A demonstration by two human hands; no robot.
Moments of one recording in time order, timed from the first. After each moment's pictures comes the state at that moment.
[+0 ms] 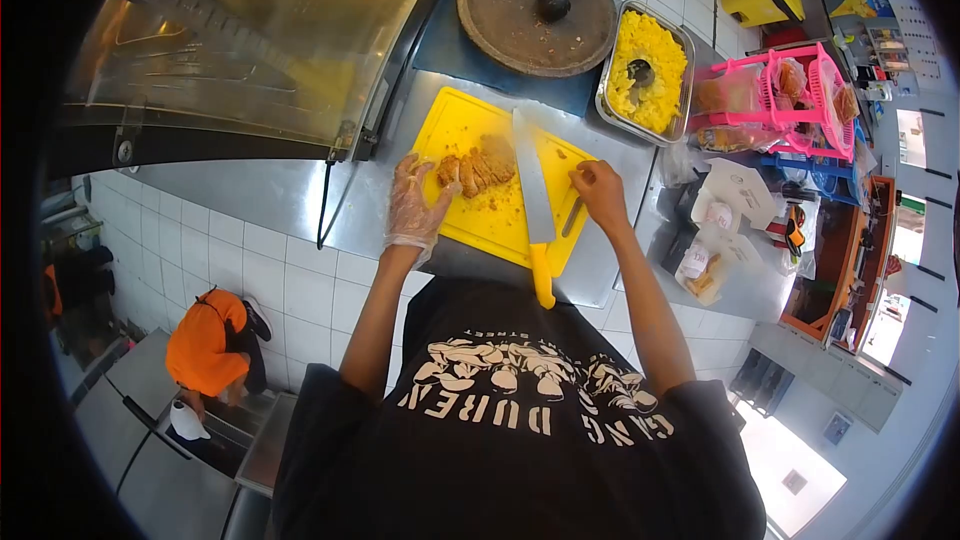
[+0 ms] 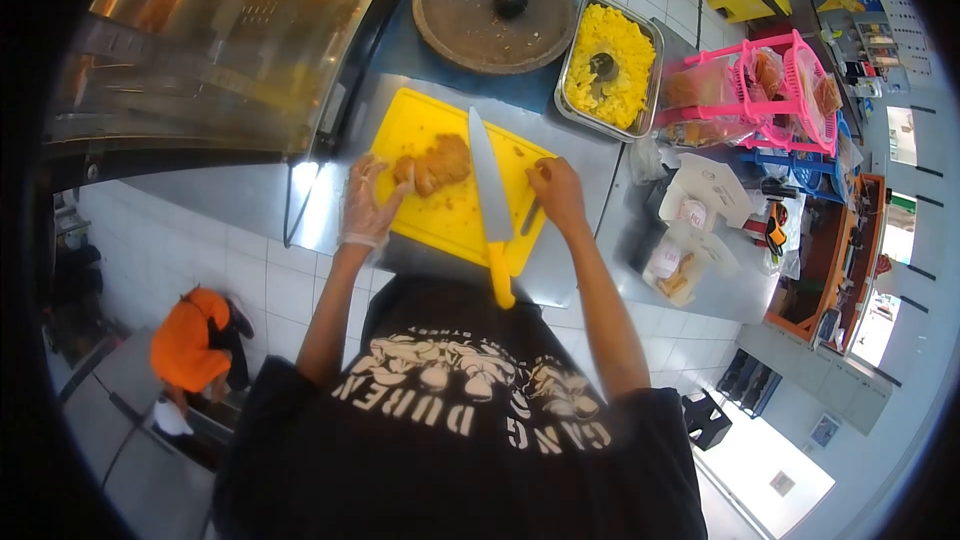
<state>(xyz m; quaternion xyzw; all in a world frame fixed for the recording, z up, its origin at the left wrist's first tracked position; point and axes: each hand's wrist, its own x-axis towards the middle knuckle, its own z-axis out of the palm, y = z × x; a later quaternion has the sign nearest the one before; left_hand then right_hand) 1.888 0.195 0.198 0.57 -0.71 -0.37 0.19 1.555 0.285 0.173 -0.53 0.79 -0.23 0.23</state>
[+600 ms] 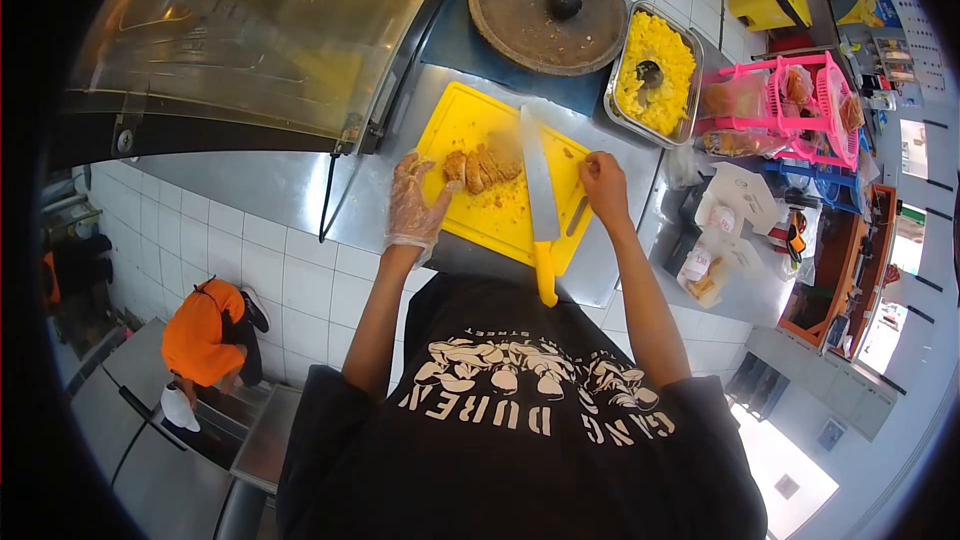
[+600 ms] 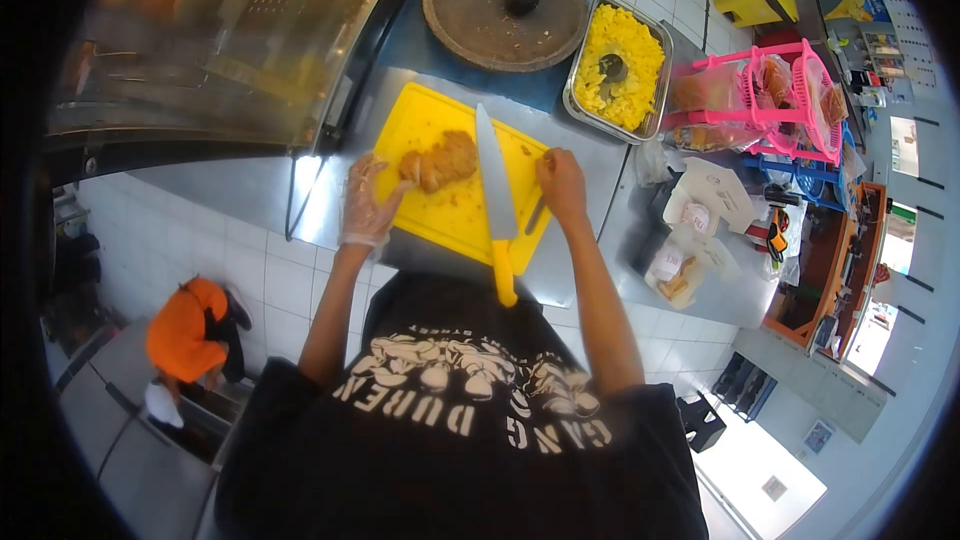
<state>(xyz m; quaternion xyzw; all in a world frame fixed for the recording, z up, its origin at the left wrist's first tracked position) 1.896 0.198 0.193 0.58 -0.70 -0.37 0.19 1.563 0.273 0.173 -0.49 0.81 -0.24 0.23</state>
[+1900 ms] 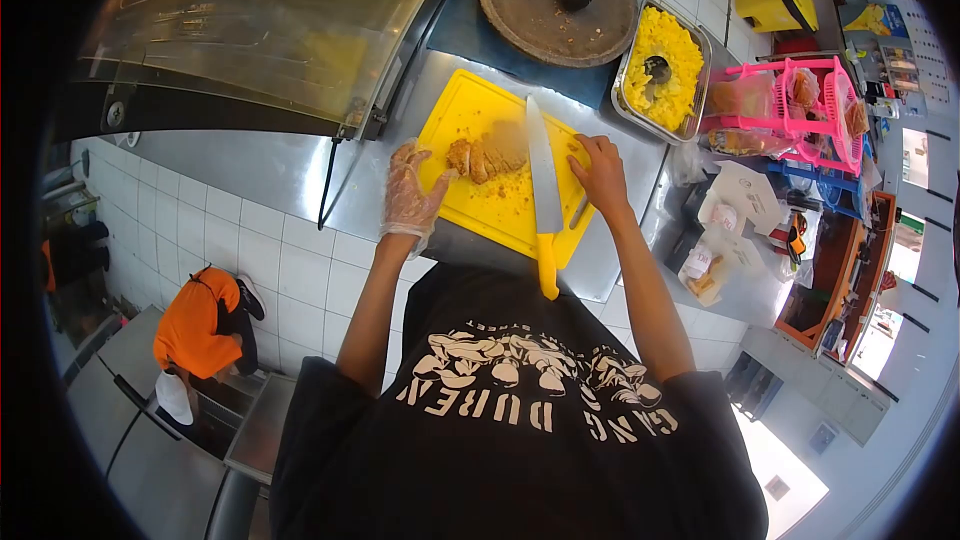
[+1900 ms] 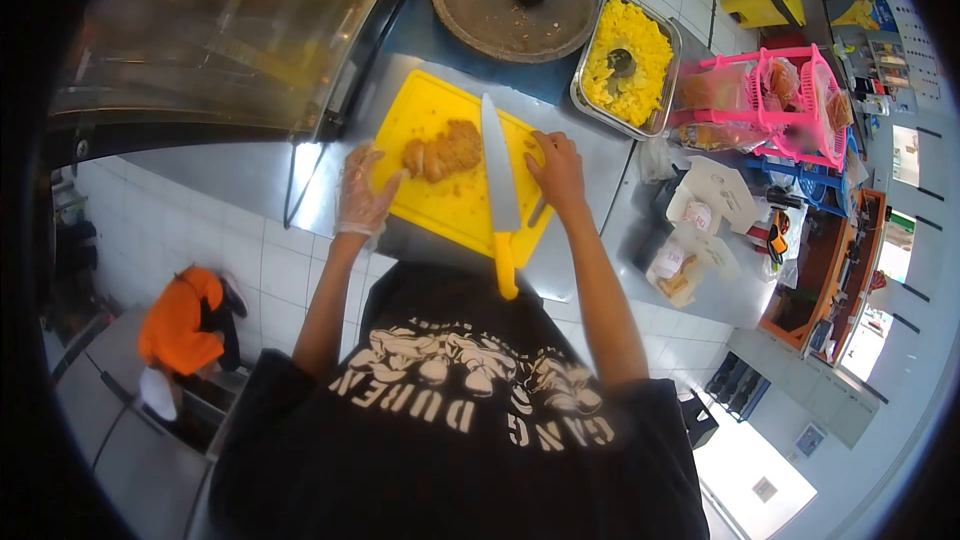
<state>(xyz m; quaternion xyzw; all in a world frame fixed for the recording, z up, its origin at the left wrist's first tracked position) 1.908 0.196 0.183 0.57 -0.70 -0.36 0.21 1.576 0.259 0.181 -0.63 0.75 -0.18 0.12</state>
